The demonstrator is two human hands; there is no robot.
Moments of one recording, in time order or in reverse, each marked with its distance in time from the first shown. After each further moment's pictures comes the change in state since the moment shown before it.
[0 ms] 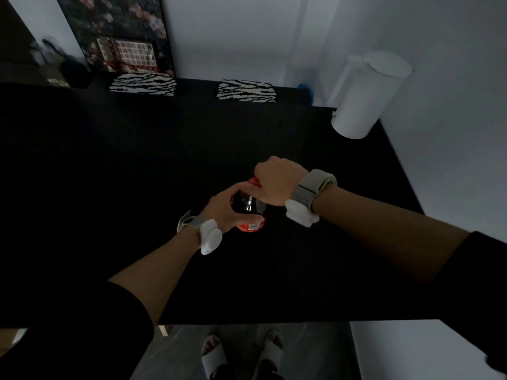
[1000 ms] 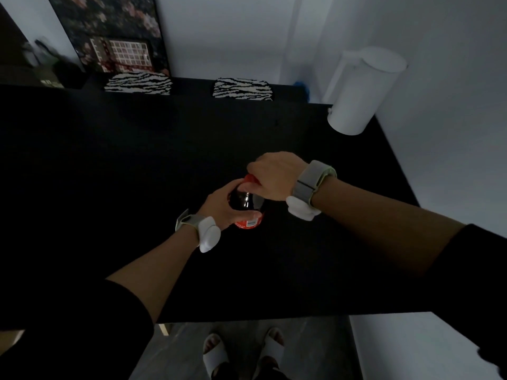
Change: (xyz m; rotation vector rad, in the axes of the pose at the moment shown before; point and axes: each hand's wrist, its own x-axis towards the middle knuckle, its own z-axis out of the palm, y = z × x) left_hand -0.005 -0.003 0.004 0.030 0.016 -0.032; right_hand -0.004 0.003 0.001 -0.147 0.010 -0.109
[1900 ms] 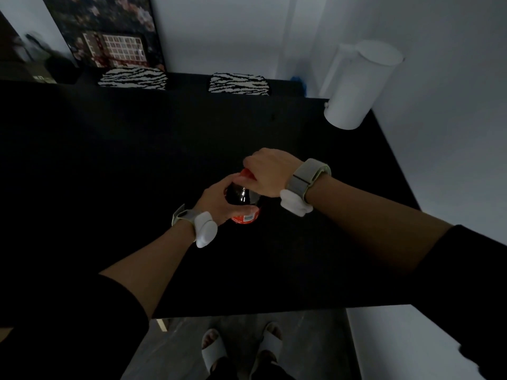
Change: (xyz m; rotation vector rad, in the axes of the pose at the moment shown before) left_hand 0.001 0.011 0.000 0.057 0.019 0.012; right_hand 0.003 0.002 0.006 0.122 0.039 0.028
